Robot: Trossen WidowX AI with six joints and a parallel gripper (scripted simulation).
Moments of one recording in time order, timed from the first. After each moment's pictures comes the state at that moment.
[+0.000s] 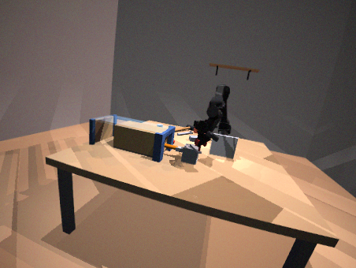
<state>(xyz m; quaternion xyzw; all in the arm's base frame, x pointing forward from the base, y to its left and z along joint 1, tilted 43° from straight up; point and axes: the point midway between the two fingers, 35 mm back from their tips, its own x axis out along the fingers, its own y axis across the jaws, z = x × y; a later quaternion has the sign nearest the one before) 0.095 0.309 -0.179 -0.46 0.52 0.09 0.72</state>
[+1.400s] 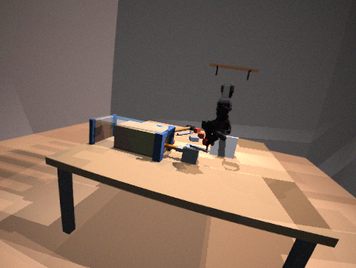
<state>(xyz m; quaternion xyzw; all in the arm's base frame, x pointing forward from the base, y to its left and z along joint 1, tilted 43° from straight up) 0.060 0.269 -0.152 -0.46 0.52 0.09 0.71</state>
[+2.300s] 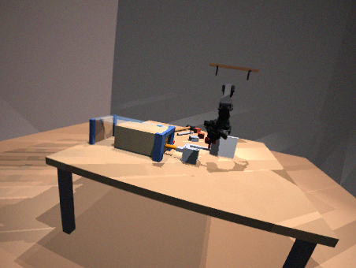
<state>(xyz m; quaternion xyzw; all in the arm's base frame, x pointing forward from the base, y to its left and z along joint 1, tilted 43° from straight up) 0.055 0.237 -0.127 -0.46 0.52 0.09 0.71</state>
